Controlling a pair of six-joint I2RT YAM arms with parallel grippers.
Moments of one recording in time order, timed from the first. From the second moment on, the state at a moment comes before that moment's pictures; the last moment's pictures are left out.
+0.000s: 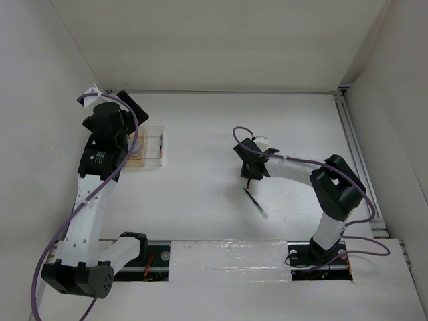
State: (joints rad) left arm -0.14 1.03 1.25 -0.53 -0.37 -0.59; right arm 0.69 1.77 1.07 -0.41 0.34 0.82
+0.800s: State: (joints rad) left arm -0.14 1.19 1.26 -0.44 0.30 -0.48; right arm 0.73 1.57 1.10 -0.34 0.30 0.77
